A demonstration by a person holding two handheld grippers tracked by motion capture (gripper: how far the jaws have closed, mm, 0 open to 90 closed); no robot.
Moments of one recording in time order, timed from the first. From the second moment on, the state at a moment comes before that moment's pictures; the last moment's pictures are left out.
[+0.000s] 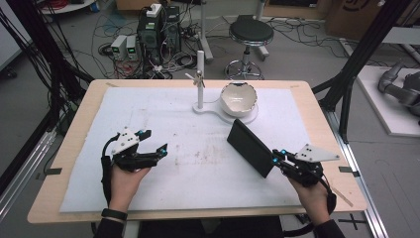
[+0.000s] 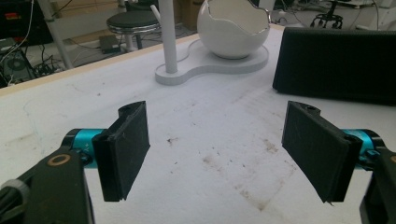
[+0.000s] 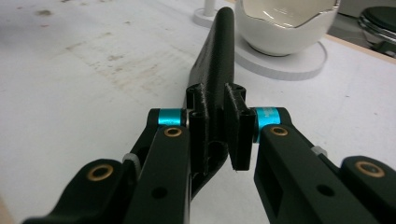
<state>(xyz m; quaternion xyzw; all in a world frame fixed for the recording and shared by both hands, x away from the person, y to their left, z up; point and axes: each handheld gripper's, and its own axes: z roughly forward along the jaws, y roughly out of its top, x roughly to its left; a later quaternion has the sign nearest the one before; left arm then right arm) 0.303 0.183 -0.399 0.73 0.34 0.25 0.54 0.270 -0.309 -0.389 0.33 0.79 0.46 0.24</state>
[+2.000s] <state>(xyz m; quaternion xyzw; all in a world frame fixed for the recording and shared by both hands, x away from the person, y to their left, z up) 0.300 0.187 -0.397 0.72 0.35 0.25 0.54 0.299 -0.317 -0.344 0.40 0.77 0.45 0.21</state>
